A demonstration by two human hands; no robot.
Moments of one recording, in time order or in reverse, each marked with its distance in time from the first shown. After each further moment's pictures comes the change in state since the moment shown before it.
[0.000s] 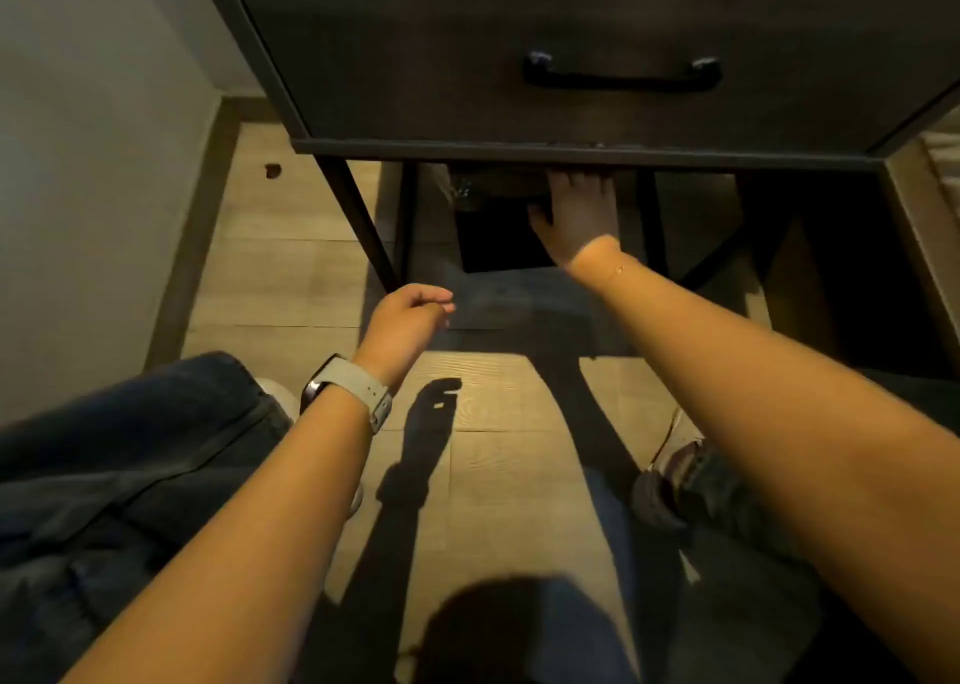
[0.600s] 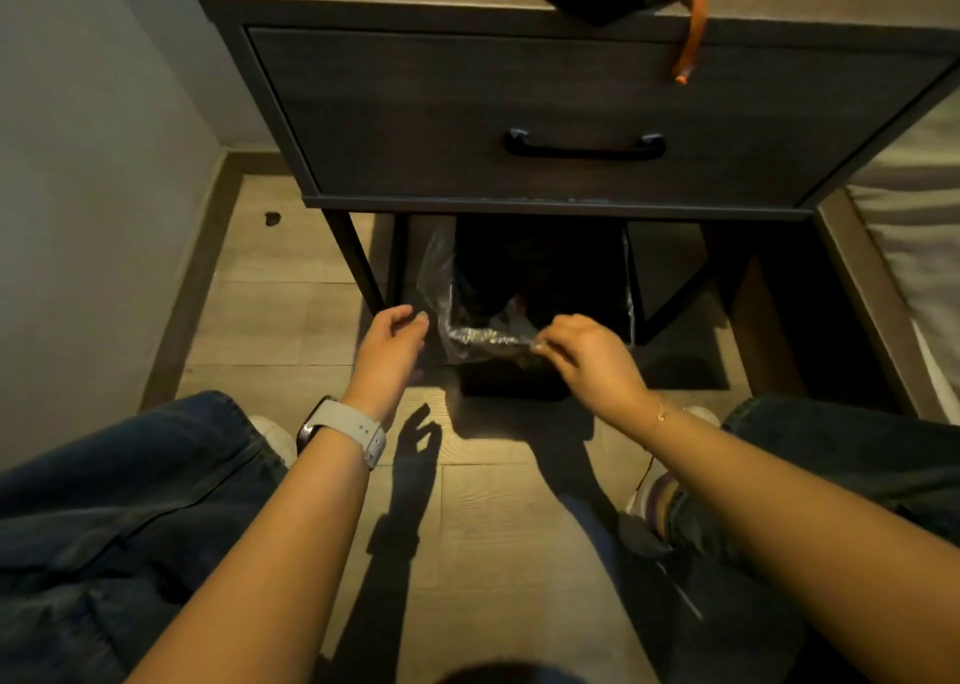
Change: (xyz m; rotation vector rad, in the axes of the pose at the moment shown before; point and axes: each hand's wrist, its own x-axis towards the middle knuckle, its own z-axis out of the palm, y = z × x) left_hand -0.023 0.013 -0.008 -0.188 0.062 -0.006; right_hand -0.122 0.018 -0.013 0.286 -0.007 -0.255
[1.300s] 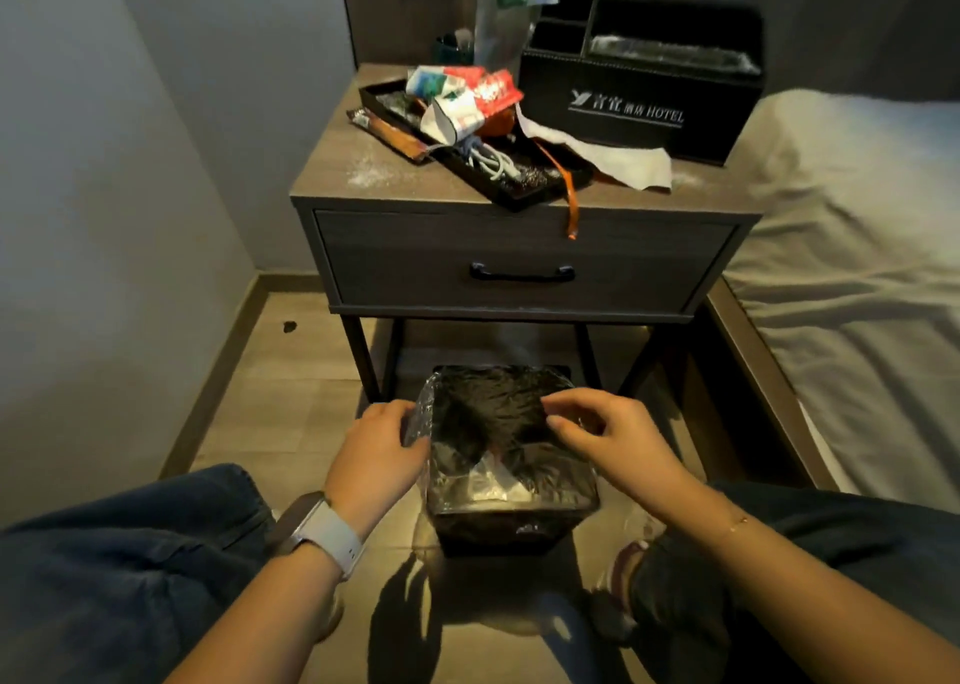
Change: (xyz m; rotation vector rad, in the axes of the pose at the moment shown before) left_hand -0.110 0.050 -0.008 0.836 0.016 0.340; right_hand -0.076 -0.072 -0.138 0.416 0.084 0.222
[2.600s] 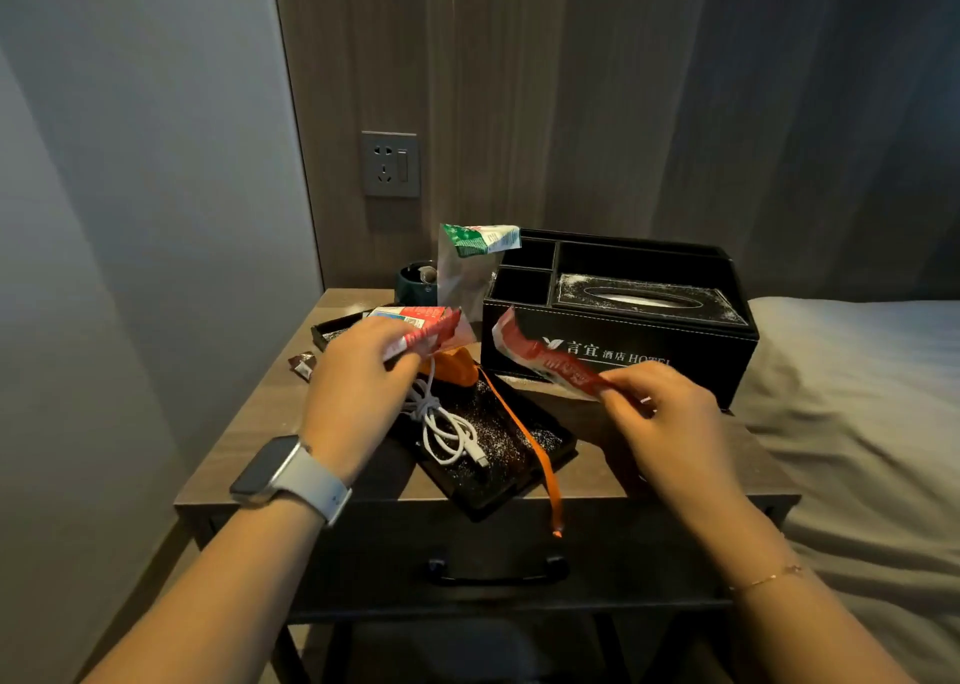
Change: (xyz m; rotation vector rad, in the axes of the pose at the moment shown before) left_hand 0.209 0.188 -0.140 -0.042 0.666 0.593; right_hand 0.211 -0.045 -0.139 -0.274 0.612 -0.275
